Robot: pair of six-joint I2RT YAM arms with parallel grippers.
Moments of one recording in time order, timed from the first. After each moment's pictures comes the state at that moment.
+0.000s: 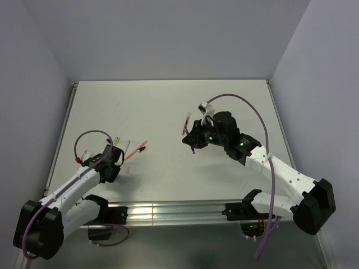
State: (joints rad) left arm -0.36 0.99 0.43 -0.72 -0.42 -1.45; right arm 0.64 1.10 0.86 -0.21 -0.31 0.47
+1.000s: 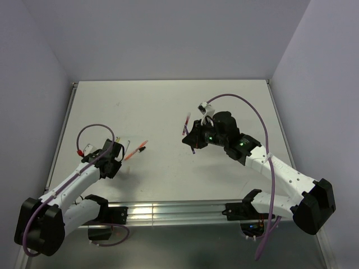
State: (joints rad) left arm -0.35 1.02 0.50 -0.71 -0.41 -1.34; right arm 0.64 1.10 0.86 -0.21 -0.31 0.47
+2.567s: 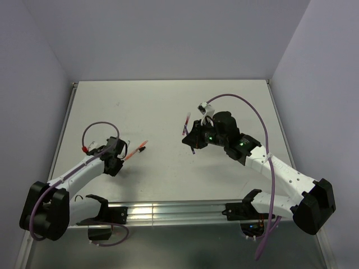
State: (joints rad) left arm -0.35 1.16 0.53 -0.65 -0.39 -1.30; right arm 0.64 1.10 0.86 -0.21 -0.32 0.47
